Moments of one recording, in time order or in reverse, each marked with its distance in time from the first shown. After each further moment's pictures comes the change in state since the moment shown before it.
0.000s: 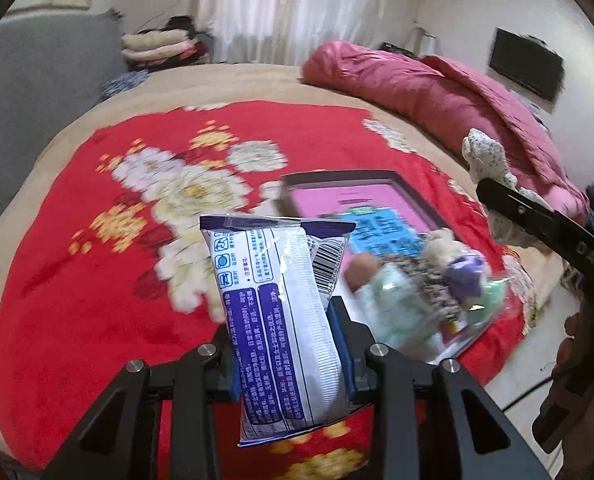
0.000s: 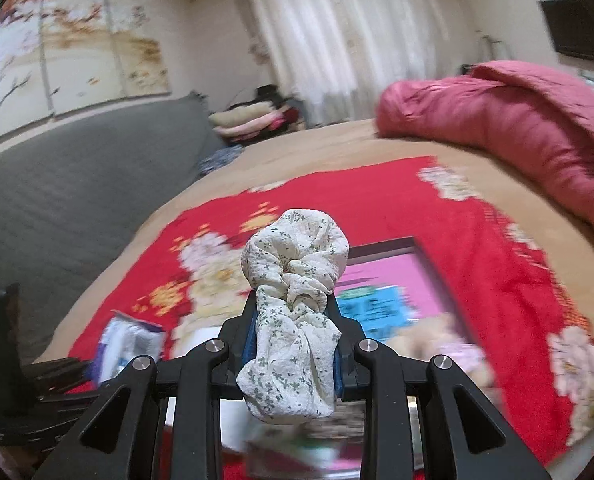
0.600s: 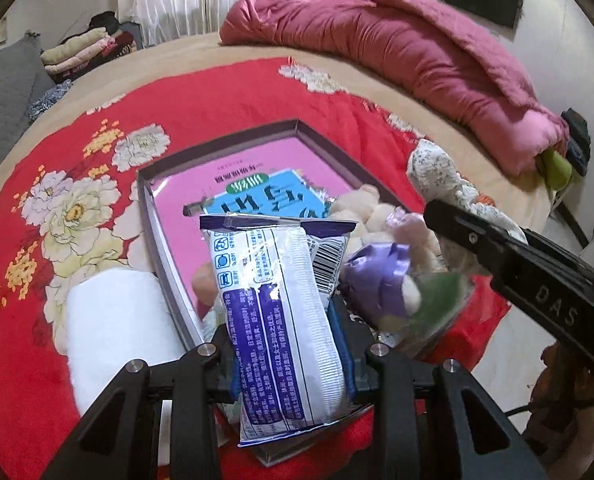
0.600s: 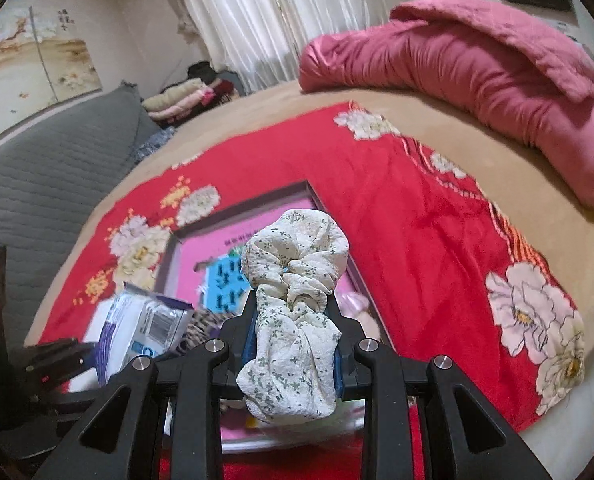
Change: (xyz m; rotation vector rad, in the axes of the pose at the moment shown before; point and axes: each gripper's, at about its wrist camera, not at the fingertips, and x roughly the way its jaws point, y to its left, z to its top) left arm 0.089 -0.120 0.017 0.178 0.183 -0.058; right arm 0.013 -0.100 -0.028 0.146 0.149 -0.134
